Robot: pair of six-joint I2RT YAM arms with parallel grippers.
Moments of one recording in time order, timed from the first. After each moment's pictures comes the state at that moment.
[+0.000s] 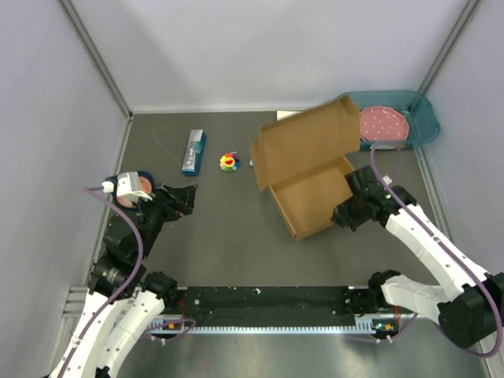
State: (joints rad) left arm -0.39 0.38 0.71 -0.38 -0.15 -0.62; right arm 0.40 1.06 0.94 -0.98 0.08 1.35
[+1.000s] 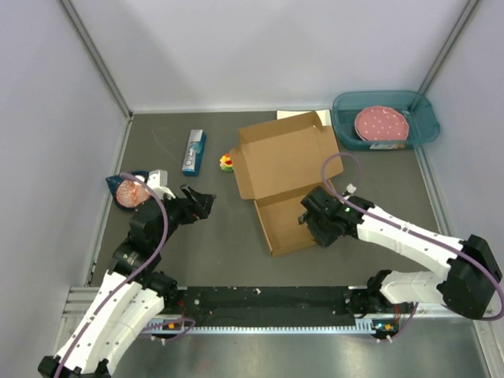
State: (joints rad) left arm -0.39 0.48 0.56 -0.30 0.01 -0.64; right arm 0.84 1.22 0.83 -0.84 0.28 1.72
